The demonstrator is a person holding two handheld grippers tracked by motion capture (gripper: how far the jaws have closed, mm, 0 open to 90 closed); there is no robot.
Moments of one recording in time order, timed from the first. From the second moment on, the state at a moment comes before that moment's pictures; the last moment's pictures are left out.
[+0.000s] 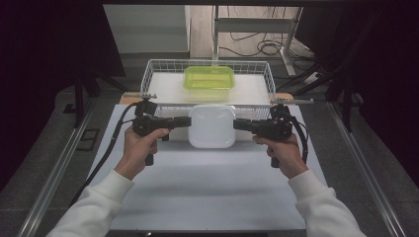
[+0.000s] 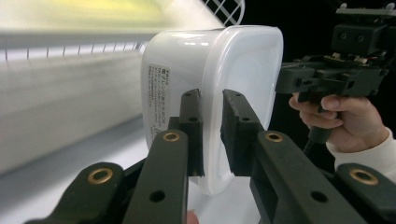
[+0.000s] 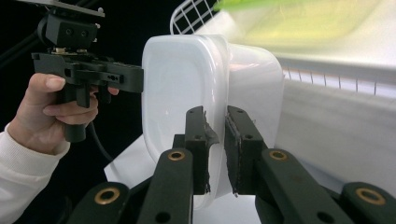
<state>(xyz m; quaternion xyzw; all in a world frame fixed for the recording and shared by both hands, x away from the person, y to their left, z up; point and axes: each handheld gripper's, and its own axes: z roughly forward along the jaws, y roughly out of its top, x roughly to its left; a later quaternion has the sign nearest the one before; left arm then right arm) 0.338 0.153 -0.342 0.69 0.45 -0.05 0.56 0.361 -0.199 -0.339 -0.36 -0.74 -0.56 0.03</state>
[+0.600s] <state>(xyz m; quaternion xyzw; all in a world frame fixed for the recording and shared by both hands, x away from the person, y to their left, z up) 0.357 0.157 -0.293 0.70 0.43 -0.02 0.57 0.377 -0.194 -0.289 -0.35 -0.74 -0.58 0.00</state>
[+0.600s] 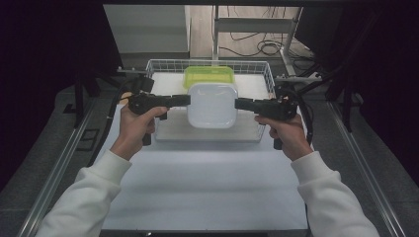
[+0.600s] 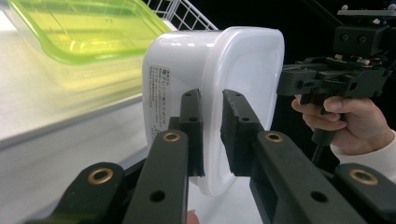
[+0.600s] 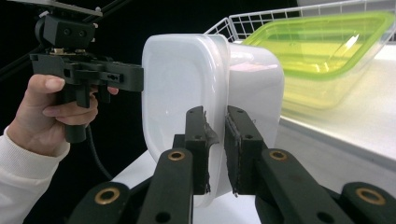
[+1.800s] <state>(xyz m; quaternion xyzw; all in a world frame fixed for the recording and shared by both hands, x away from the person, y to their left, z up) 0.426 0.175 -0.248 0.68 0.43 -0.01 0.59 0.450 -0.176 -0.245 -0.35 -0.72 -0.59 0.01</state>
